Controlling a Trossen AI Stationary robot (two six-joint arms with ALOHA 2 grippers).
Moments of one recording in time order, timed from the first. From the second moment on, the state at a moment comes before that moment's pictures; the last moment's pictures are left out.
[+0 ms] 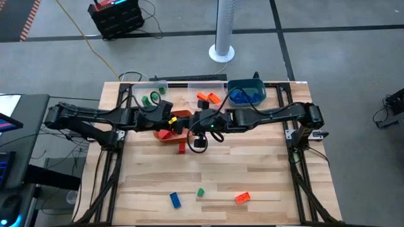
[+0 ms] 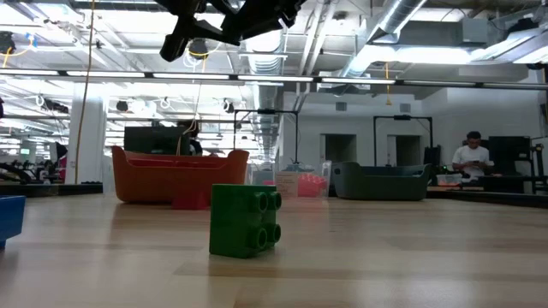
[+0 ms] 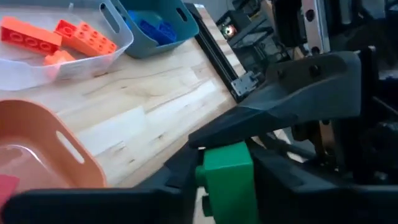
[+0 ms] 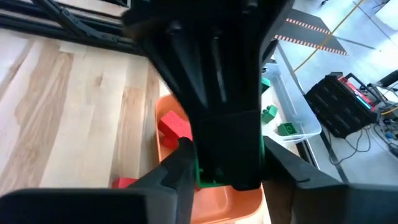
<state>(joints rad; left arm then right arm) -0.02 1.18 0.99 -0.21 -0.33 -0.97 0.07 1.79 1.62 -0.35 0.32 -0.19</state>
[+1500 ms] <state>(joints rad) 0.89 1.49 0.99 -0.64 -0.11 -0.13 0.21 1.72 1.62 -0.55 0.39 0.30</state>
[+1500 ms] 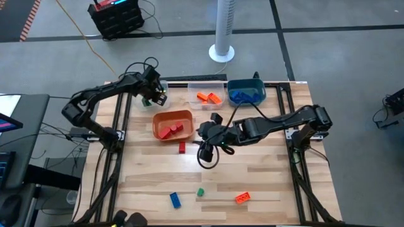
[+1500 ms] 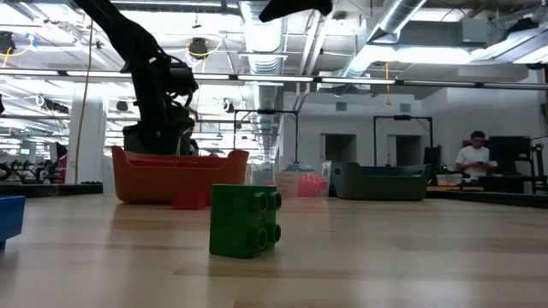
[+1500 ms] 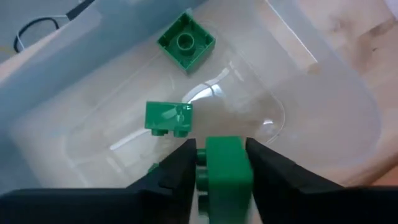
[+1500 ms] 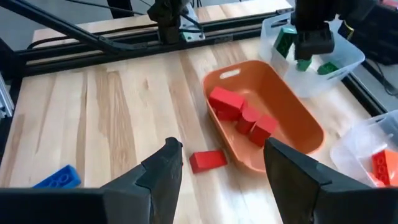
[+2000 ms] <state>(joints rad) 0.79 1.19 0.99 -0.68 -0.06 -0.02 0.24 1.72 1.59 -0.63 0.31 0.31</state>
